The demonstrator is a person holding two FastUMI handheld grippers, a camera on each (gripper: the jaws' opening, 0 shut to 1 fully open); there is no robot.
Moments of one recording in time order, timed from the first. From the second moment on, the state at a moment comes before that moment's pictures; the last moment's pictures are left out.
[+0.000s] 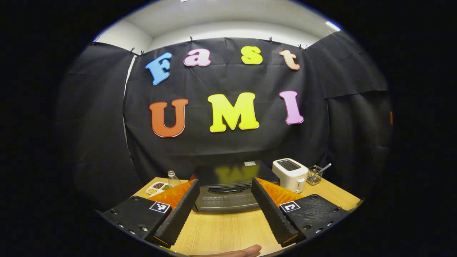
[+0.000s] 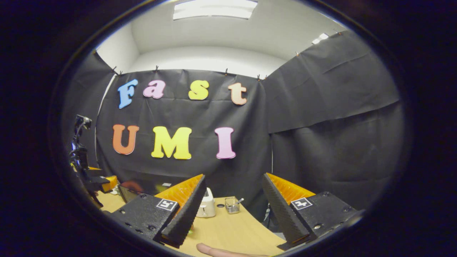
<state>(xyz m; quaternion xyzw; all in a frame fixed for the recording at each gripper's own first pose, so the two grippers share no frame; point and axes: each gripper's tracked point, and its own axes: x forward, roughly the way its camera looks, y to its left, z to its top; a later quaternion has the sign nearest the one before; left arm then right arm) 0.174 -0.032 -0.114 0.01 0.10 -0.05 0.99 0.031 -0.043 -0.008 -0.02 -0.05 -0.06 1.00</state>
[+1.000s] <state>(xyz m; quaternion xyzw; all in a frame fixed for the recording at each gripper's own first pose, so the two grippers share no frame) 0.303 -0.070 -0.235 0.00 0.27 -0.06 0.96 0.020 -0.066 -0.025 0.00 -0.08 -0.04 1.00</state>
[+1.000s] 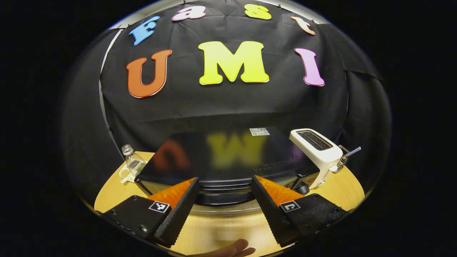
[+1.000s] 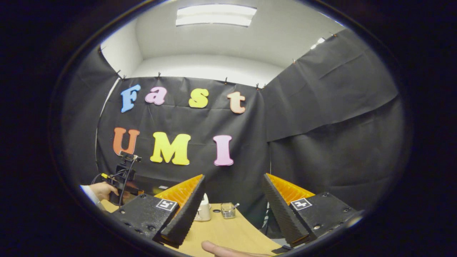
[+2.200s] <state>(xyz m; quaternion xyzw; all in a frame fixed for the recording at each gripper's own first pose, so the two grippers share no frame) 0.141 -0.065 -0.325 -0.02 0.31 -0.06 0.95 -0.042 -0.038 -0.005 0.01 -0.07 -0.01 1.00</state>
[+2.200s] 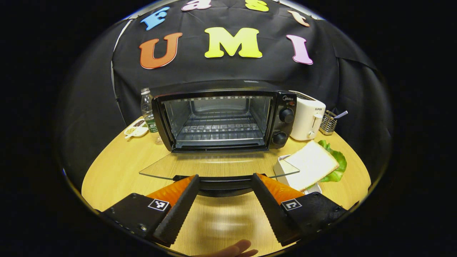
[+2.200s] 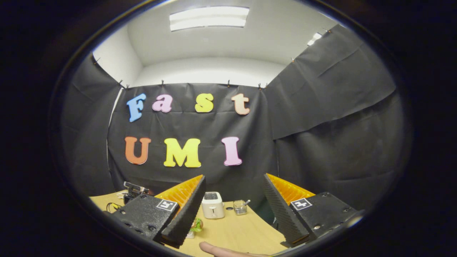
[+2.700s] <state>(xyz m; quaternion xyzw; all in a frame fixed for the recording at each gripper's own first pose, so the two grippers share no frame) 0.122 -0.074 -0.378 -0.02 0.33 -0.06 0.94 -0.038 -0.024 -0.022 0.00 -0.05 0.00 1.00</state>
